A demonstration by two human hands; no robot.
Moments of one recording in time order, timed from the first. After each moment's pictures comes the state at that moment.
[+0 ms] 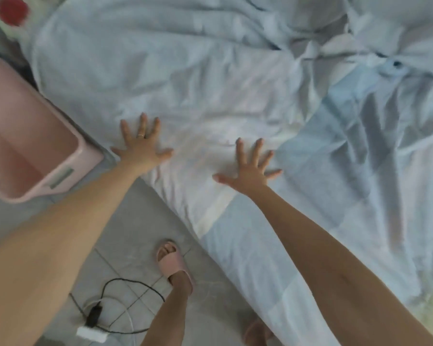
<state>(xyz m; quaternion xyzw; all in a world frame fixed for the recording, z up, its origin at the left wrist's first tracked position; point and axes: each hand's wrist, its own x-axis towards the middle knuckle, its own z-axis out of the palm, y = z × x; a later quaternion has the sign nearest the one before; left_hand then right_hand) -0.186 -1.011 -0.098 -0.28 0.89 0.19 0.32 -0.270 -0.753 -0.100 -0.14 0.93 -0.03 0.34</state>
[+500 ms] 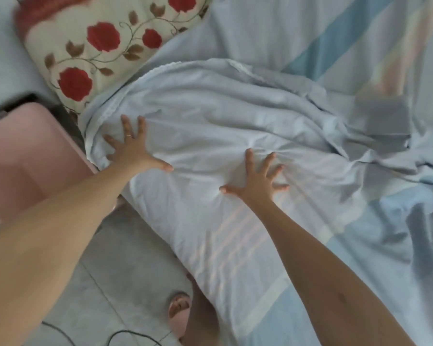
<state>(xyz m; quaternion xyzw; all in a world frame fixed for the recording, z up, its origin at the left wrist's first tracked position) -0.278 -1.232 -0.090 -0.40 0.83 0.26 0.28 -0.390 -0.967 -0.099 -0.13 0.93 0.03 0.33</state>
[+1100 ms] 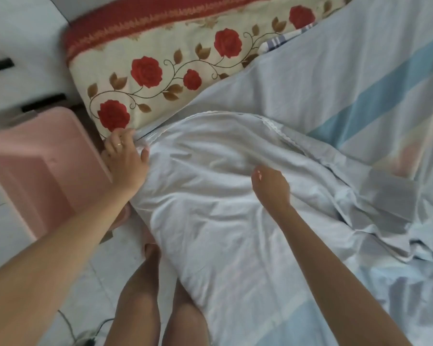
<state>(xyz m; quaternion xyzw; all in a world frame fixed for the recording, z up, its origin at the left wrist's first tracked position) -0.289 -1.304 -0.070 -0.51 0.84 0.18 0.01 -0.480 -1.076 -0.020 -0.22 0.93 -0.02 0.28</state>
